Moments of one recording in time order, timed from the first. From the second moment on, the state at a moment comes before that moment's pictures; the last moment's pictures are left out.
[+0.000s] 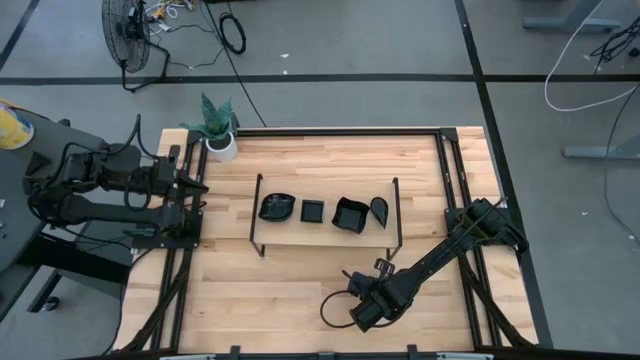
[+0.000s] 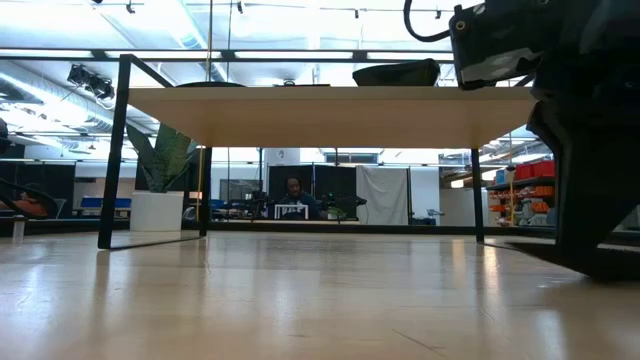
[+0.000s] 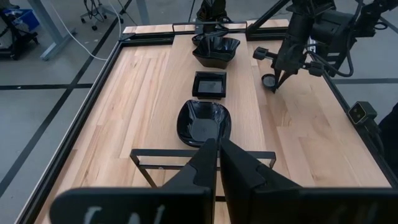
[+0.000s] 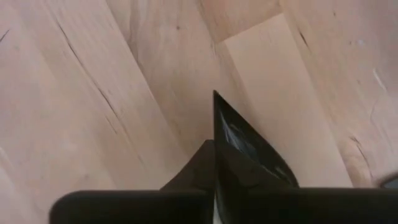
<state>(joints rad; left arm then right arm) 0.06 0.53 1.13 -1.04 -0.01 0.06 0.64 2.02 1.40 -0.85 0.24 1.06</state>
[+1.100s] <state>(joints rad) 0.06 0.53 1.13 -1.04 -0.01 0.06 0.70 2.02 1.89 -1.11 0.27 0.57</state>
